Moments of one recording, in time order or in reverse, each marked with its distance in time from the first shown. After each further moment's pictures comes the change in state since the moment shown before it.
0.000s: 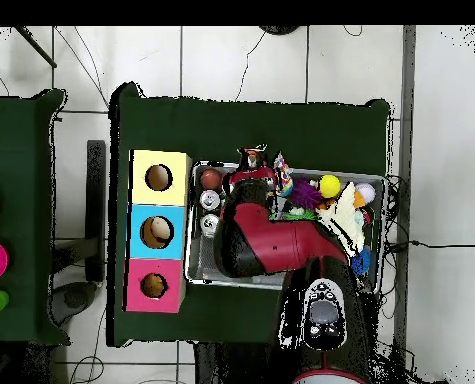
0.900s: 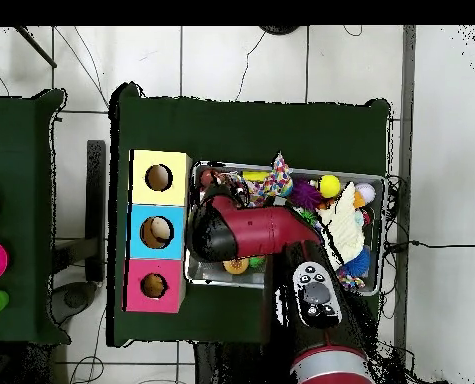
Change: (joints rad) arm -0.030 -0.023 0.184 0.015 0.068 0.368 0.000
